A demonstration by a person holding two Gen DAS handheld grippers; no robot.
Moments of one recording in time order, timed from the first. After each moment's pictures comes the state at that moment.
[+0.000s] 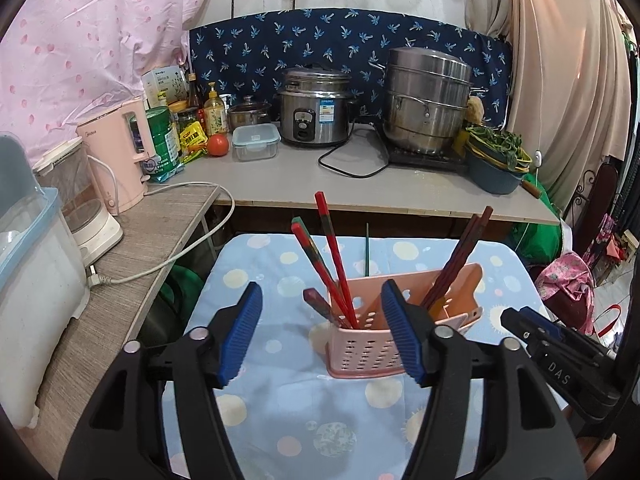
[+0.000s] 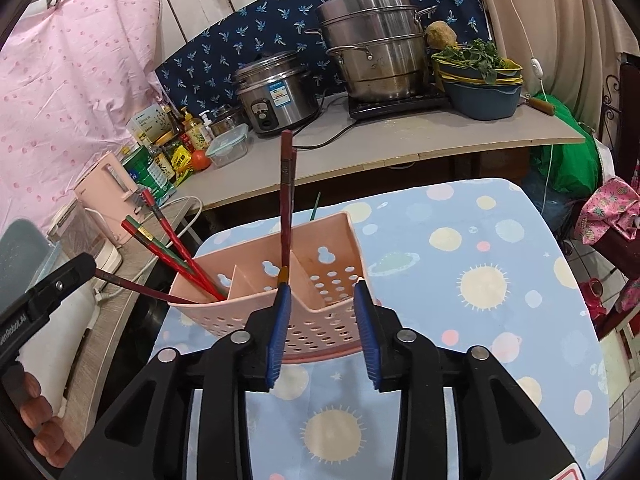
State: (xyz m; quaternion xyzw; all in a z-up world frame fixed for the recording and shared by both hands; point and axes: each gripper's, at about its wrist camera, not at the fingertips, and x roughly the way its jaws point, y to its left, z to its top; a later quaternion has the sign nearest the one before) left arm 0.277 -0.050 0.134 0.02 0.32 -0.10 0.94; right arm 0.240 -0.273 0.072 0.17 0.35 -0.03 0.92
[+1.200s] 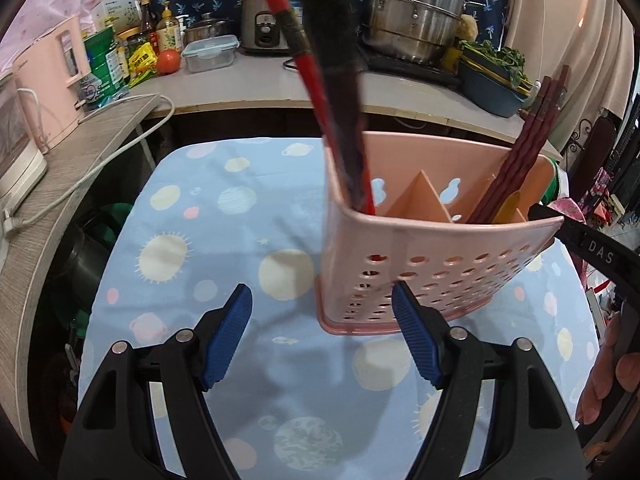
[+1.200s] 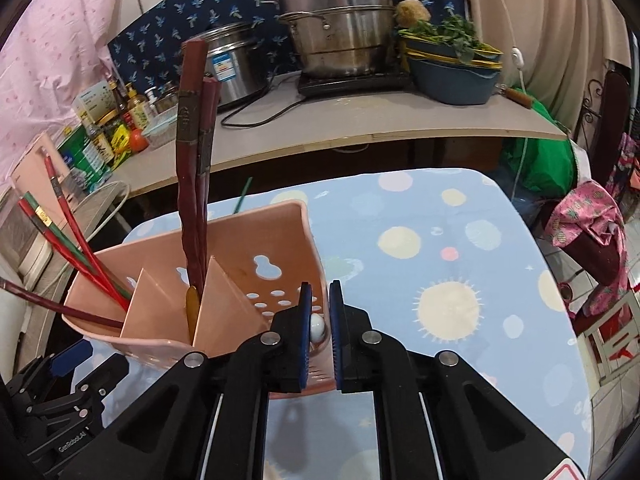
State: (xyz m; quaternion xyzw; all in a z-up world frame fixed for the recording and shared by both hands) left arm 0.329 -0.085 0.003 0.03 0.43 -0.15 0.89; right arm 0.299 -0.317 0.018 0.14 0.39 -0.10 0.91
